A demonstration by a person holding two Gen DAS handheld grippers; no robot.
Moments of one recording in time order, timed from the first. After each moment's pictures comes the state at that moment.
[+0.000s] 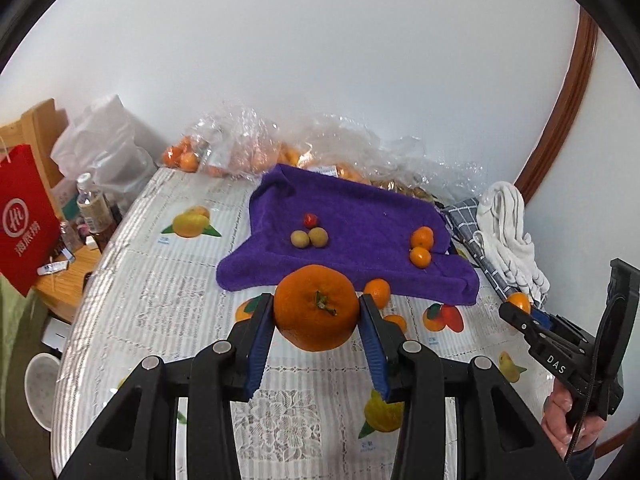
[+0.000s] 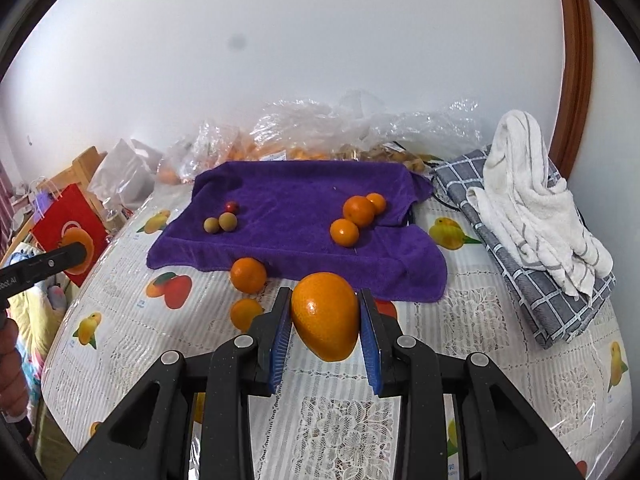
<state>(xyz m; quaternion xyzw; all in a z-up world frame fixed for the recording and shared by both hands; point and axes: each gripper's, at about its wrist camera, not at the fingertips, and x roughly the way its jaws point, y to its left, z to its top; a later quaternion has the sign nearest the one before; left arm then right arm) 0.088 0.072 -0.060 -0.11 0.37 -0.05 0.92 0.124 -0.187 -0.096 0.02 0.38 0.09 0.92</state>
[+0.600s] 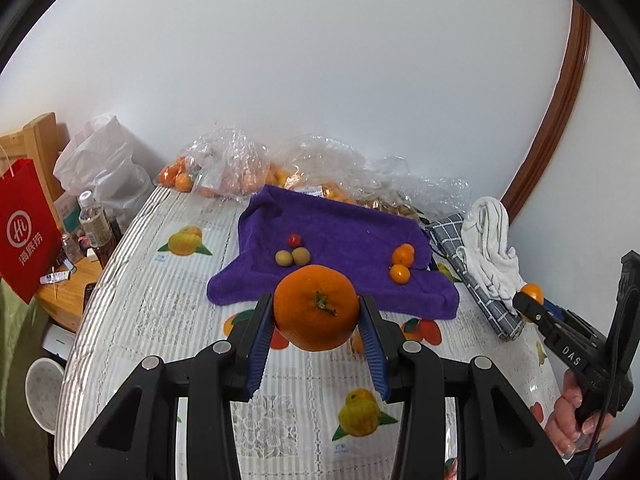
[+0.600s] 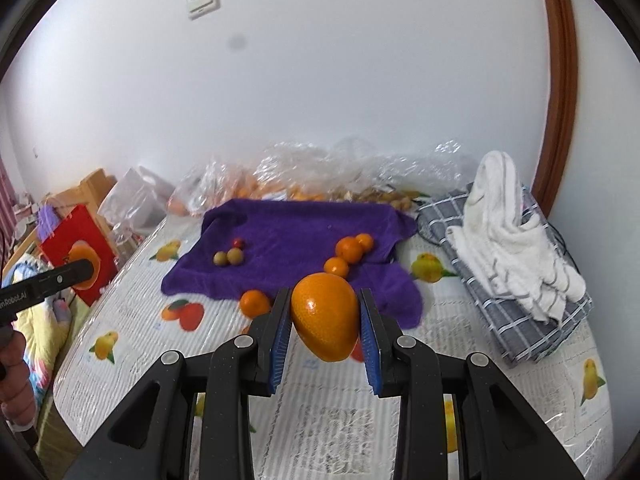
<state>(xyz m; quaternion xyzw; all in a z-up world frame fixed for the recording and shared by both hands) 0.086 0.059 -0.029 -0.11 0.35 -0.05 0.93 0.111 -0.207 -0.043 0.03 0.34 0.08 0.94</state>
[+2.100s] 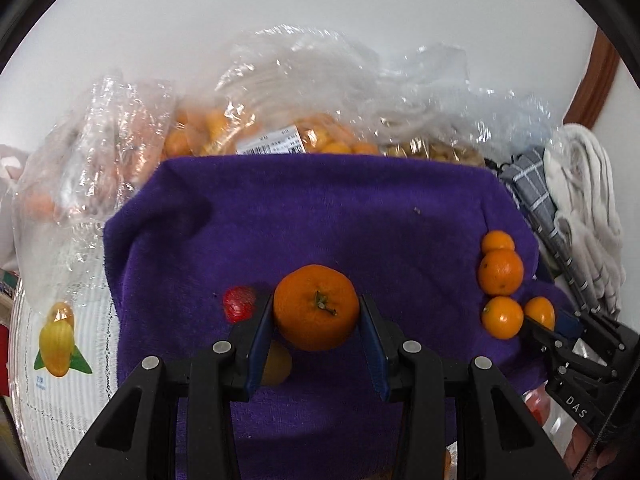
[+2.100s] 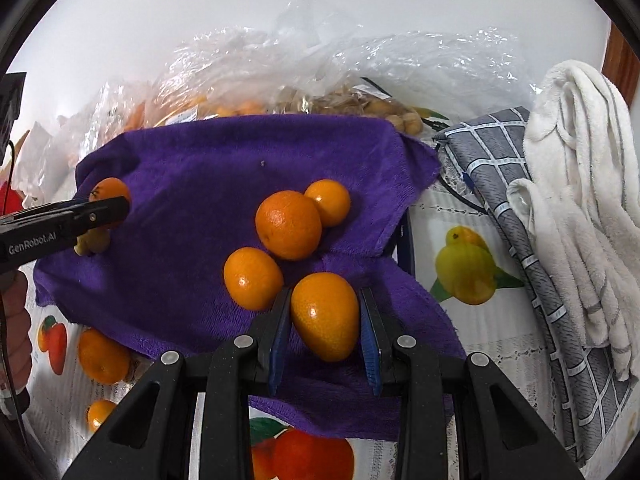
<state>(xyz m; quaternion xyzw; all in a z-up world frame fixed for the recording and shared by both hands) 0.328 -0.008 -0.162 0.00 0.46 -0.08 0.88 0.295 -0.203 -0.192 0.00 0.47 0.04 0.88</state>
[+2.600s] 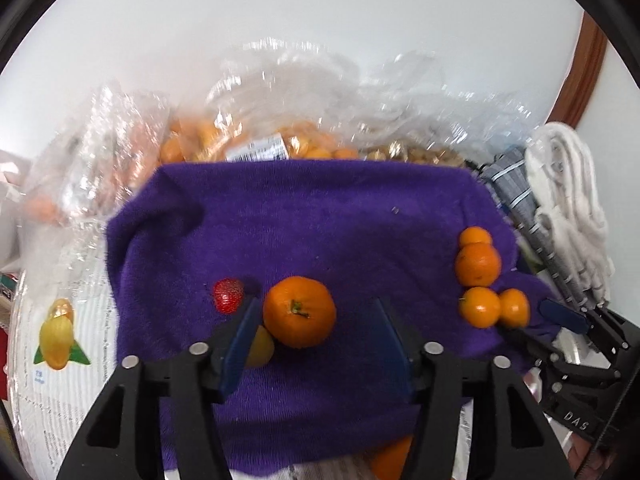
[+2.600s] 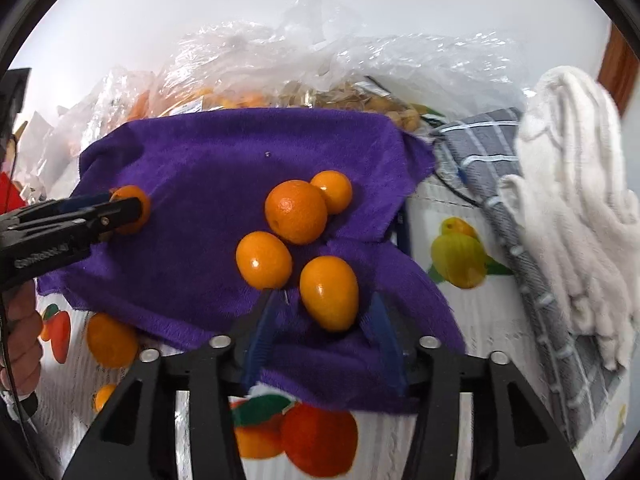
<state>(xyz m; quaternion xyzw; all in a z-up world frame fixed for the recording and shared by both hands) 0.306 -0.009 -0.143 -0.01 0.44 -0.10 0.89 0.275 -0.198 -0.174 -0.02 0.48 0.02 0.88</state>
